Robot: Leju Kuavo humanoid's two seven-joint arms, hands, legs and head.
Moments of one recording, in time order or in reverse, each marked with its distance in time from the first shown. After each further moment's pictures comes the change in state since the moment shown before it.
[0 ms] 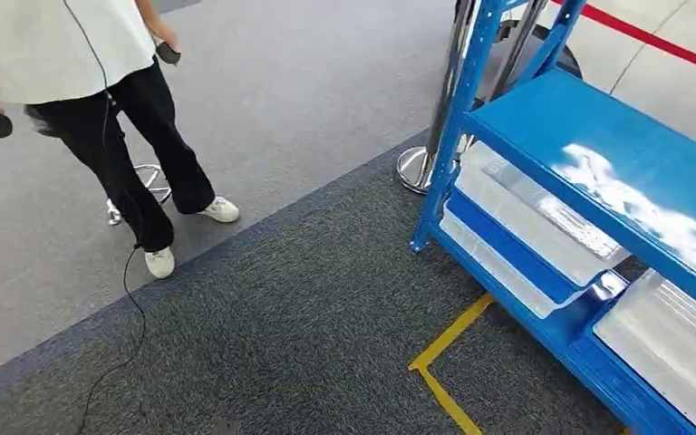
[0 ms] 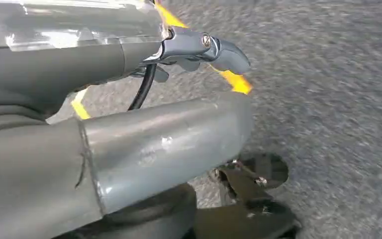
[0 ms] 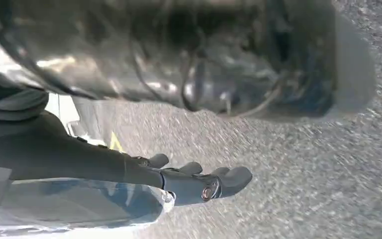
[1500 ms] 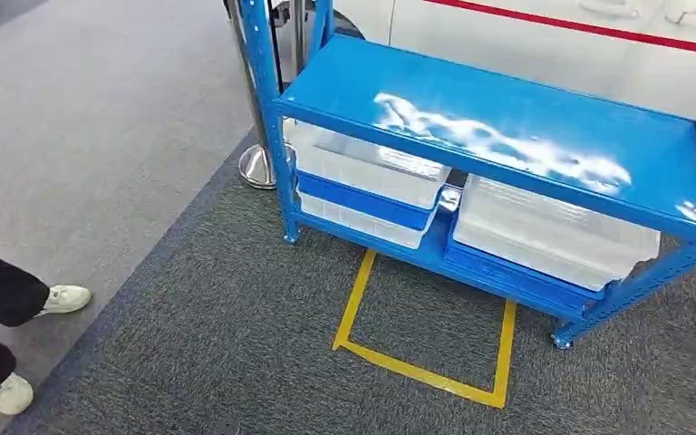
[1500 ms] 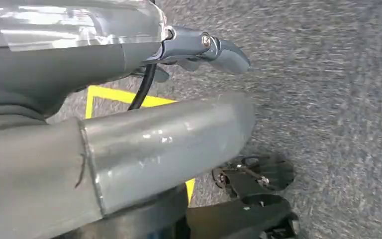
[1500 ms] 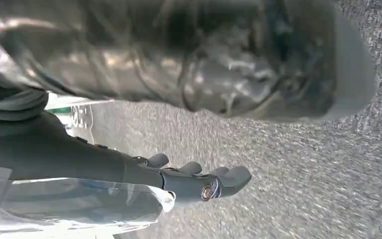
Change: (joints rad) left arm -0.006 -0.001 0.000 0.000 -0.002 0.001 0.009; right arm 0.004 -0.005 -0.009 0.000 0.009 0.006 0.000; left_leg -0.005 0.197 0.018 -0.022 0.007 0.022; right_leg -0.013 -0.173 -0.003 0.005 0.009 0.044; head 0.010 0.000
